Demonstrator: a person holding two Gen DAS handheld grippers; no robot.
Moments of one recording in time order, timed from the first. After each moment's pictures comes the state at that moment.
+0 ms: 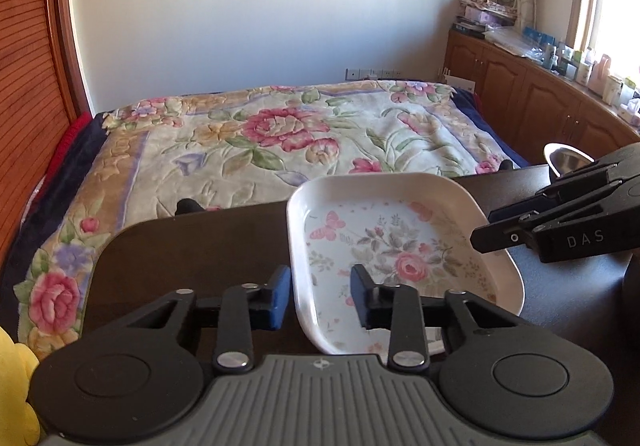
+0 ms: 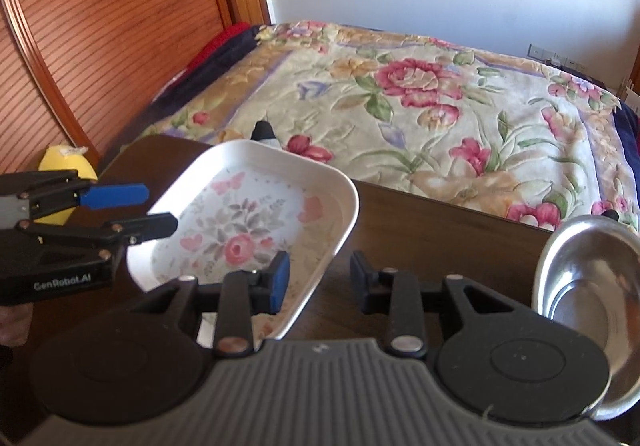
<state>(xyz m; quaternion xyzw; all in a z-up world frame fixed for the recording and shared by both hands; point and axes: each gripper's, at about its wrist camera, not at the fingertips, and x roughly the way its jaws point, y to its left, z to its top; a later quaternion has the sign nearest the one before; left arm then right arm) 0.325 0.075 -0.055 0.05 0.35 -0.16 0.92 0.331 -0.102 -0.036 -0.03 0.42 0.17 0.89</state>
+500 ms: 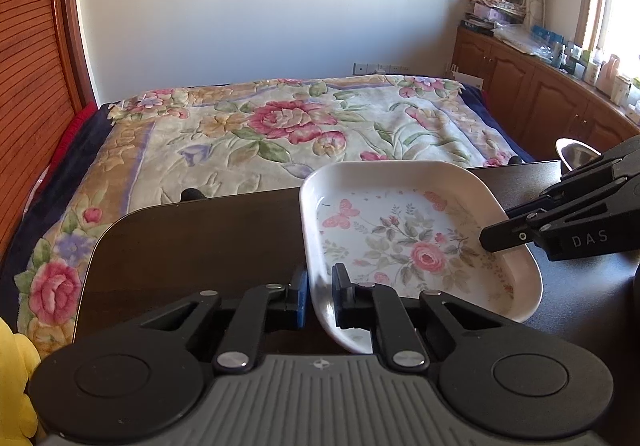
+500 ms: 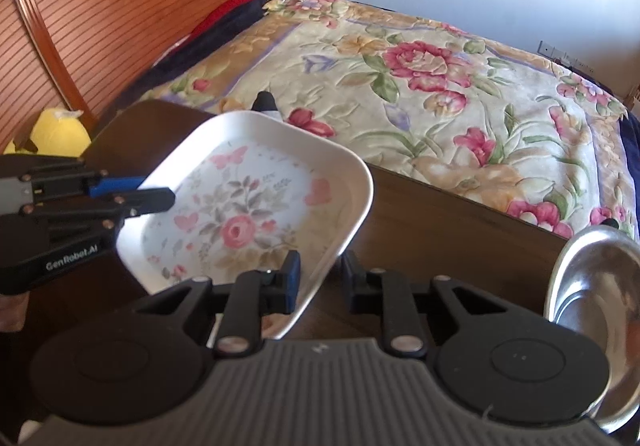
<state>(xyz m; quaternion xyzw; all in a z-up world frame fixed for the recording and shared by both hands) 0.330 0.077 -0.063 0.05 0.35 -0.15 0.92 0.342 -0.091 -0.043 -0.06 0.45 0.18 0.87</state>
